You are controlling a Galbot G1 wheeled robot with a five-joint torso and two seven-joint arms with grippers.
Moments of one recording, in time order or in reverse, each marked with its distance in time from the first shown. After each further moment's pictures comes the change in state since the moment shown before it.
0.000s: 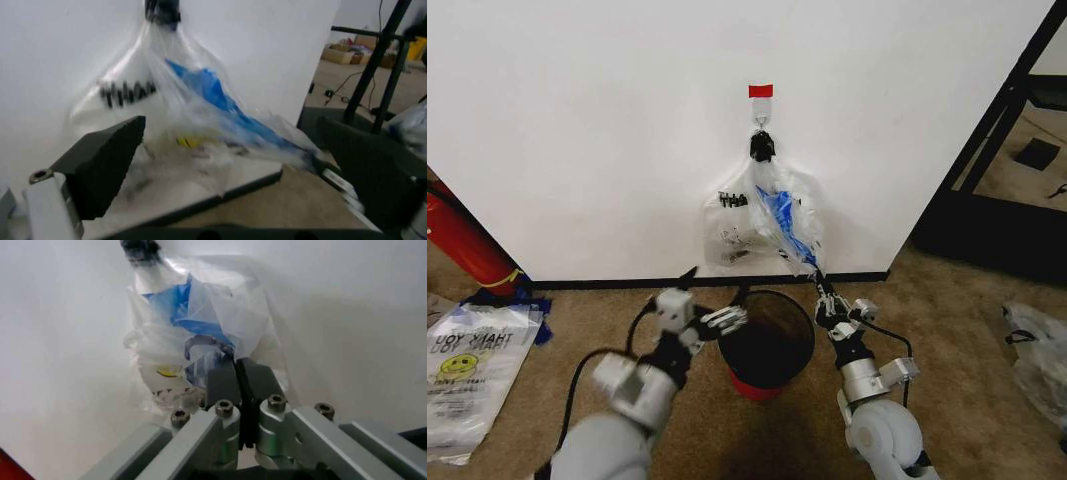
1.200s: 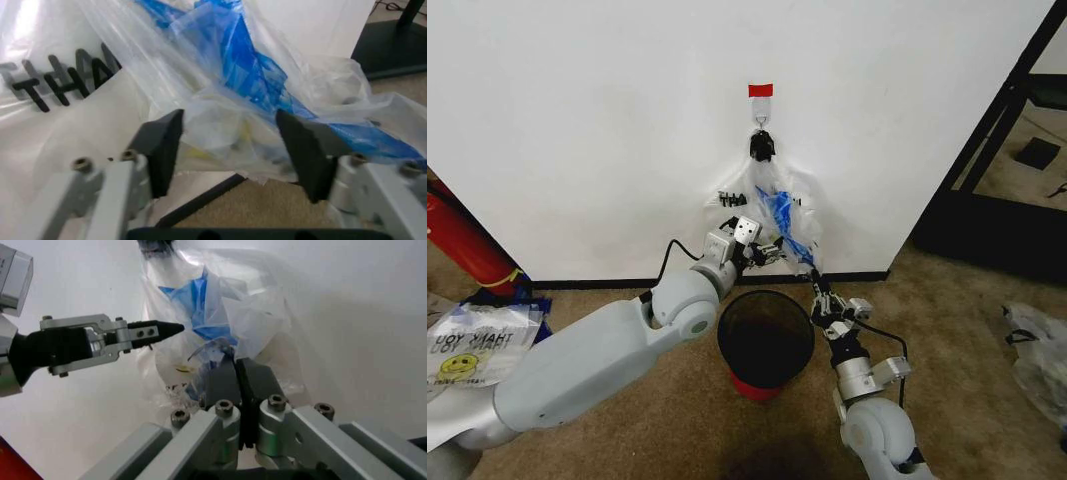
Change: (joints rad) left arm -0.666 -0.177 0.395 0.453 -0.250 0.261 -0.100; right arm 0.010 0.024 -0.020 -0.024 -0.062 0.018 -0.021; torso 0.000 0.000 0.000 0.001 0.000
